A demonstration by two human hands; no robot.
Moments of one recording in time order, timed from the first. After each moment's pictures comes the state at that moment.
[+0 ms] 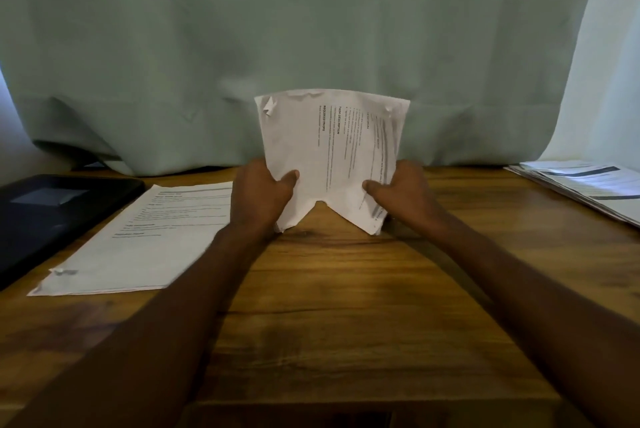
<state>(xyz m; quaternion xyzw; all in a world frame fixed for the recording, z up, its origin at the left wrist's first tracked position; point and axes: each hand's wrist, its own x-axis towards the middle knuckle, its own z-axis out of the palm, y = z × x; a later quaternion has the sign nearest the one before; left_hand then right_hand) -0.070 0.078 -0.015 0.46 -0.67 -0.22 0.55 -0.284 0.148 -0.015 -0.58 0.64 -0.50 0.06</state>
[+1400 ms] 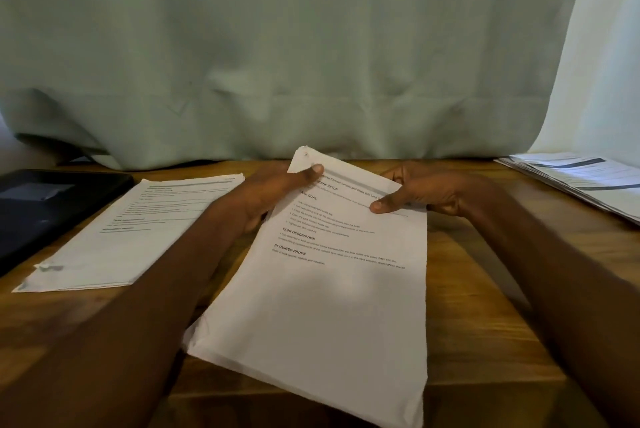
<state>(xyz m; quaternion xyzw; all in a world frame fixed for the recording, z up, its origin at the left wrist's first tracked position) -0.065 0.087 0.000 0.34 -0.72 -0.52 0.31 -0.327 0.173 0.016 -0.63 0.62 -0.28 0.37</state>
